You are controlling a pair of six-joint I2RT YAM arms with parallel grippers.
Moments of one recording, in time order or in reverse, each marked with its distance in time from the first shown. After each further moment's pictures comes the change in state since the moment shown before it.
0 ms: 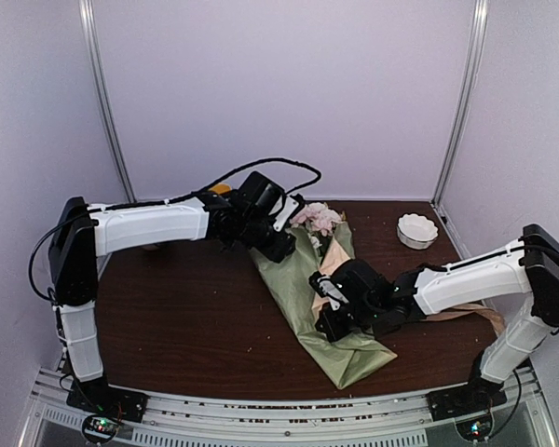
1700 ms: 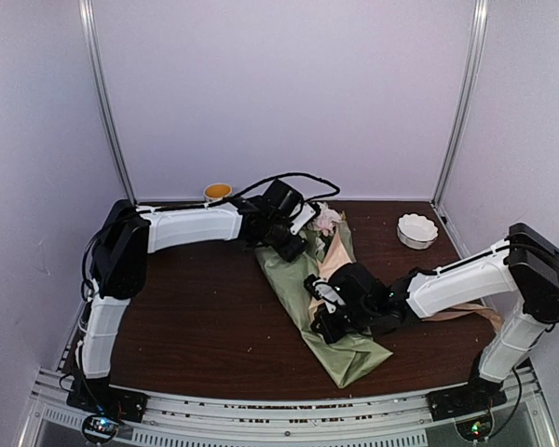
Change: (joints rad) left arm 0.030 0.291 0.249 0.021 -0.049 0.187; right arm -0.012 0.058 -0.025 0.124 -0.021 -0.079
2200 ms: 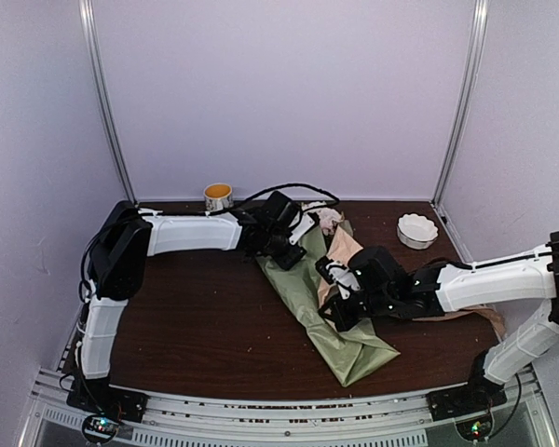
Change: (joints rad) left arm -0.013 -0.028 -0.118 0.092 -0.017 0.007; right arm -0.026 -0.234 -0.022 -0.087 0.005 -0.039
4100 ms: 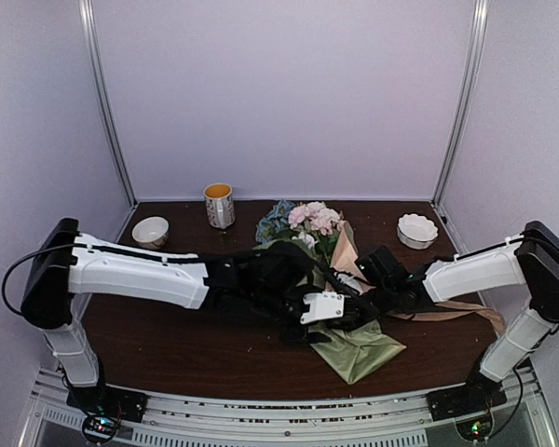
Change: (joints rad) left arm -0.370 -0.379 -0.434 0.107 0.333 0.342; right arm -0.184 0.160 -0.027 0.019 -0.333 0.029
